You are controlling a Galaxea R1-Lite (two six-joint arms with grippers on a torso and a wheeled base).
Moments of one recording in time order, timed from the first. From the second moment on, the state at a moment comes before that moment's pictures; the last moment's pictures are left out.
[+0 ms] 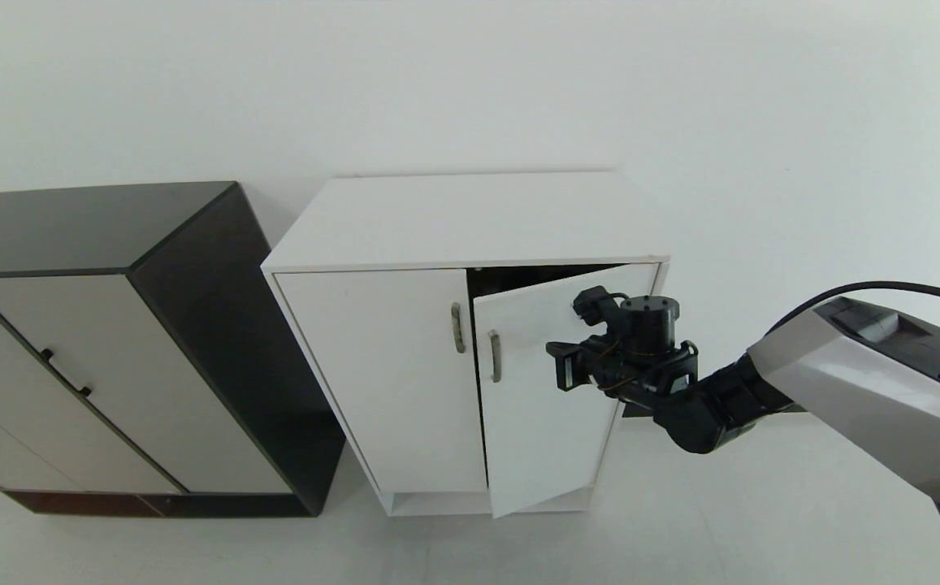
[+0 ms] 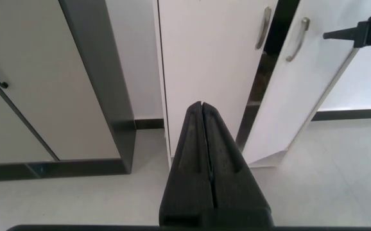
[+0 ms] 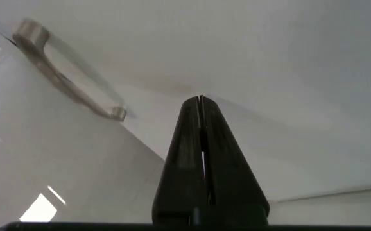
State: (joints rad) left arm 0.00 0.00 0.00 0.00 -0.01 0.00; right arm 0.50 2.35 -1.33 -0.81 0.14 0.03
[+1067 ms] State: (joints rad) left arm 0.00 0.00 0.00 0.00 -0.01 0.00; right arm 0.46 2.46 -1.47 -0.78 0.12 0.04
